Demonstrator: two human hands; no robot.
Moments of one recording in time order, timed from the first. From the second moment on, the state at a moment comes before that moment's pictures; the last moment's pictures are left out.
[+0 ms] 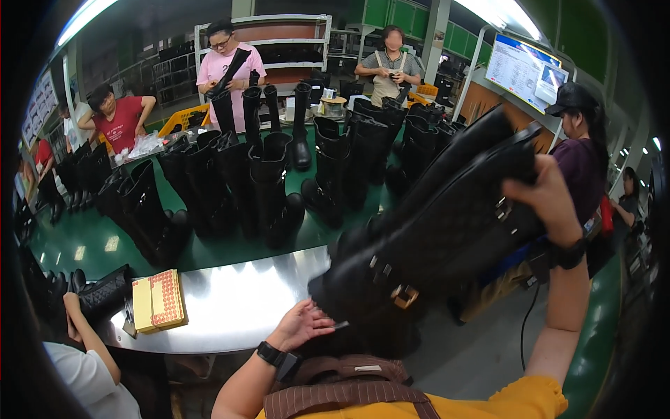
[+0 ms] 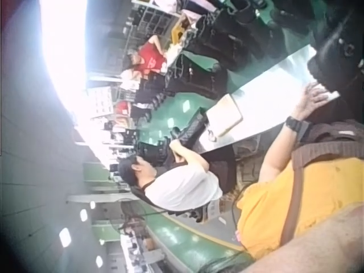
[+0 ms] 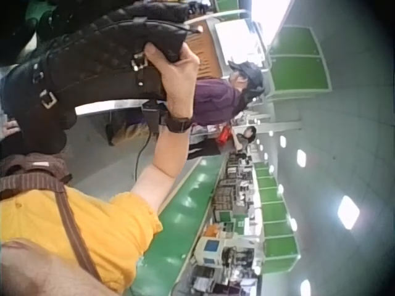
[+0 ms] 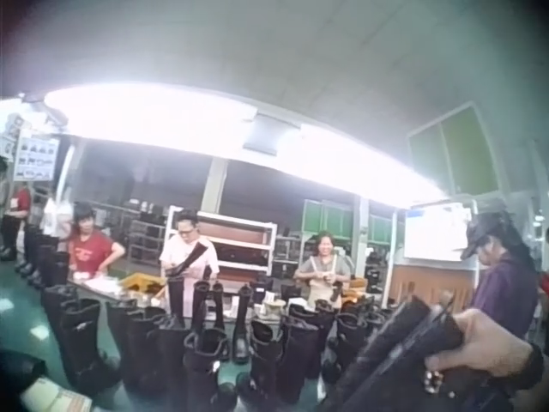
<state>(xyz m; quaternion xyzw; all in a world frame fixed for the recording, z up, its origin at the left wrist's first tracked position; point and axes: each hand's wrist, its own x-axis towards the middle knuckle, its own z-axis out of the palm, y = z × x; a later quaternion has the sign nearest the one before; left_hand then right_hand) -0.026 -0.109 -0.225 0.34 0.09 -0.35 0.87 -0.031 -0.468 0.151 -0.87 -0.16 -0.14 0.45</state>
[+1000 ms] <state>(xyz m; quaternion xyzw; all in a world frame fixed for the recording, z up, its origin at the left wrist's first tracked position) 0.109 -0.046 -0.229 0.30 0.24 -0.47 0.80 0.759 -0.349 0.084 -0.91 0.07 -0.34 0.21</state>
